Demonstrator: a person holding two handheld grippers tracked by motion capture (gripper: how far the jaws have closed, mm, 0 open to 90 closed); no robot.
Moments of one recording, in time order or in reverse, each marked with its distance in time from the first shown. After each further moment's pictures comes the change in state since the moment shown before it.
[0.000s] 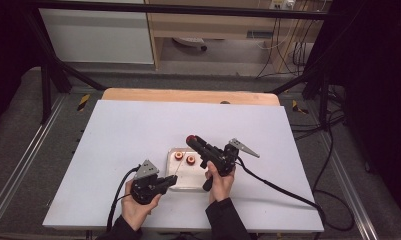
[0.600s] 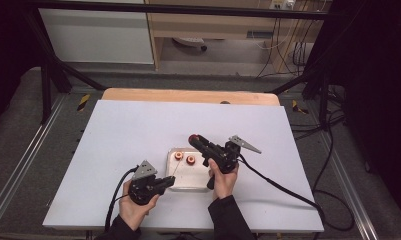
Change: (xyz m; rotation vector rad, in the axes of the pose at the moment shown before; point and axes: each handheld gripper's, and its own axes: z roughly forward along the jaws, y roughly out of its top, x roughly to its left) left arm 0.002 -0.003 -0.002 0.011 0.003 -0.001; right arm -0.001 0.009 0.000 0.050 -0.063 -0.036
